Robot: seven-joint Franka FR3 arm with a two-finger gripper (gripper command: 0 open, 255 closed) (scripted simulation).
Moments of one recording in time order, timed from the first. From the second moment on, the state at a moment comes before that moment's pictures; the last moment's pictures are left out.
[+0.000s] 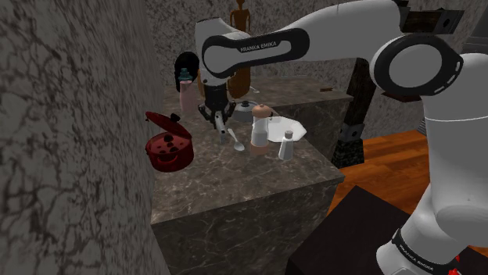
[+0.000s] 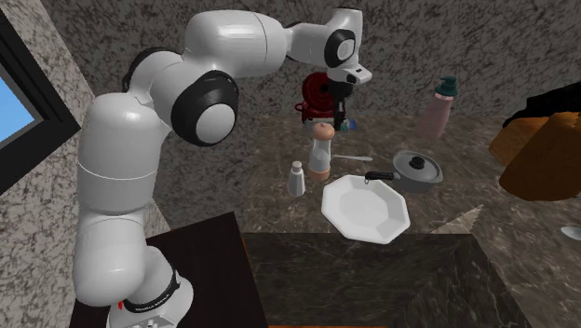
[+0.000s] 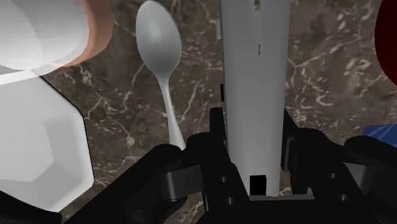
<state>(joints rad) 0.11 0.47 0.32 -1.33 -0.19 1.77 0.86</state>
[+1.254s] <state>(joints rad) -0.20 0.17 0.20 -1.76 -0.09 1.94 0.46</state>
